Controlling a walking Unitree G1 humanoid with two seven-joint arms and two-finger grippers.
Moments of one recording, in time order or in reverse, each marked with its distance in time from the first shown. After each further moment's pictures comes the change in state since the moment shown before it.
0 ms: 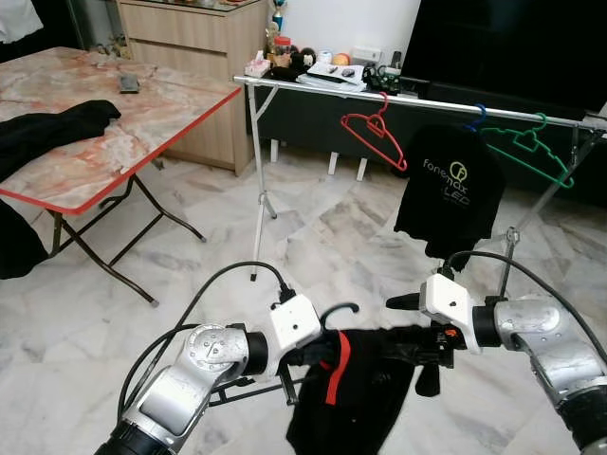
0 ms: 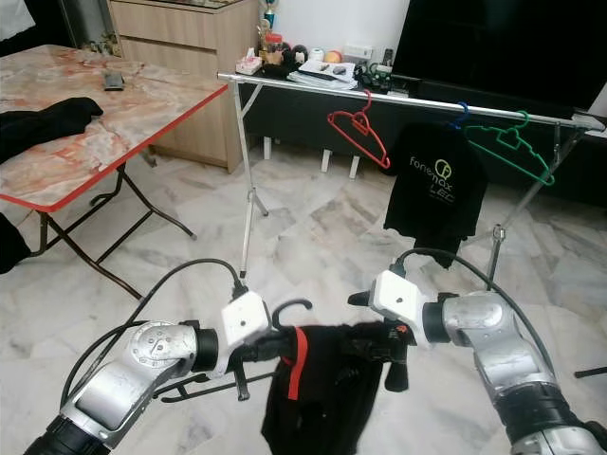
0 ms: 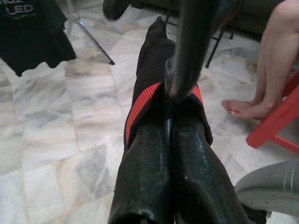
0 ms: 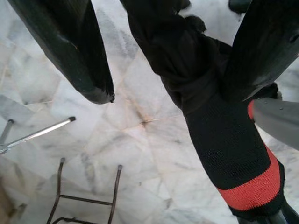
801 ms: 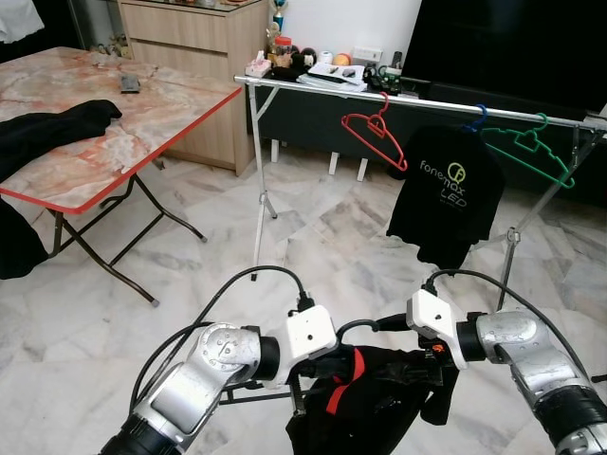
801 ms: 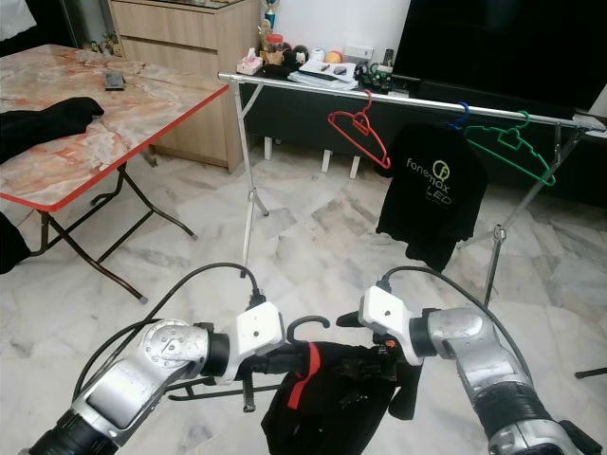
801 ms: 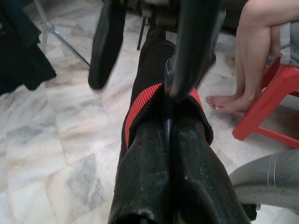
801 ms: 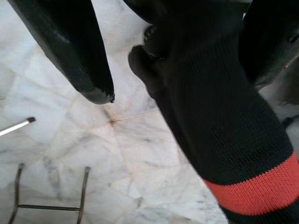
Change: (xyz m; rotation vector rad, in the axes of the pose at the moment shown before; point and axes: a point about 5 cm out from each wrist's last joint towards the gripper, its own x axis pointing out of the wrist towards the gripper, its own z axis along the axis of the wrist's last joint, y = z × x) left arm 0.013 -0.007 0.015 0.059 -0.014 -0.116; right arm 0.022 0.011 -0.015 0.097 -0.019 0.138
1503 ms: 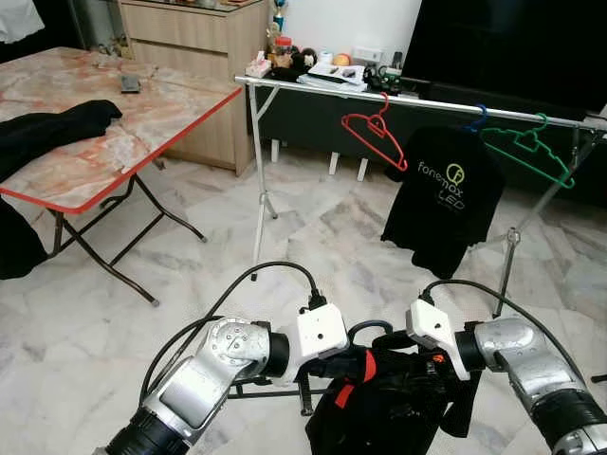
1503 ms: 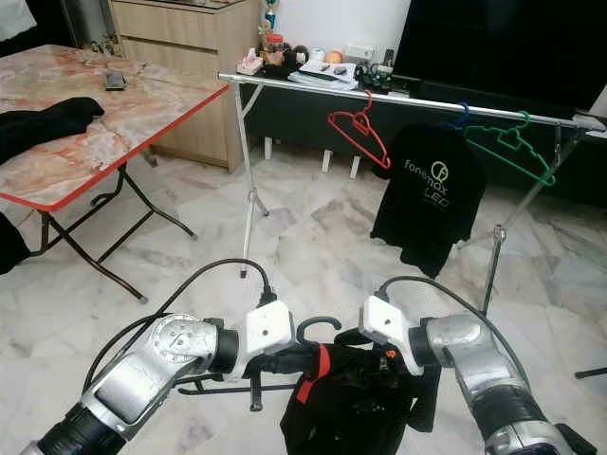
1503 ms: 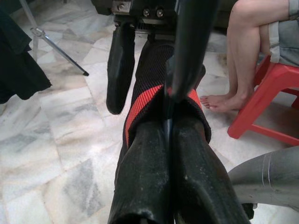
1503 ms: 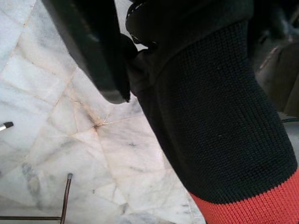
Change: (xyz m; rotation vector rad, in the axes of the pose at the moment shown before) left arm 0.003 -0.001 0.004 0.018 -0.002 -0.033; right arm 0.000 0.004 -0.008 0.031 0.017 0.057
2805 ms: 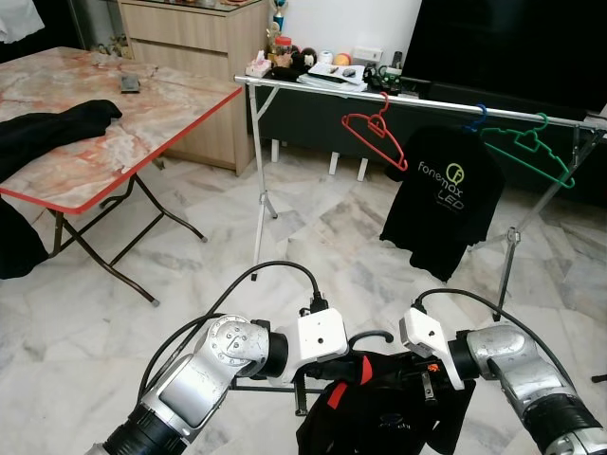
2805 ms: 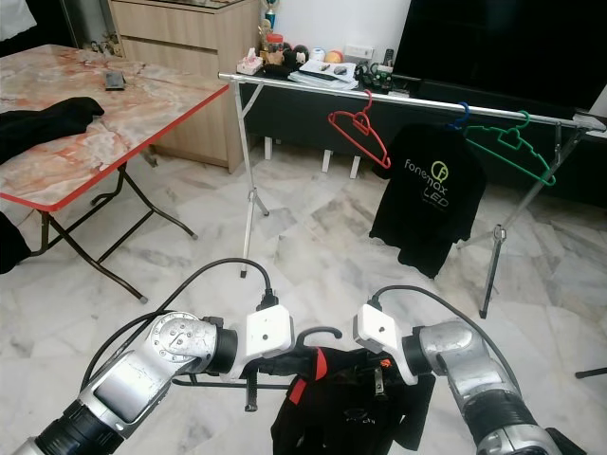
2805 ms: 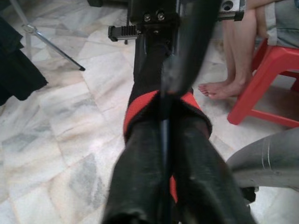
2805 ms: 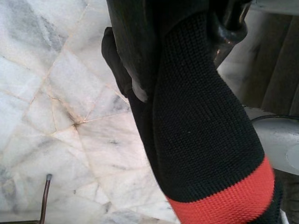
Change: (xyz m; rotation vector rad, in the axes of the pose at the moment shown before) left arm -0.002 -0.002 -0.002 0.050 0.044 -0.047; right arm 0.012 0.008 -0.006 0.052 -0.021 0.073
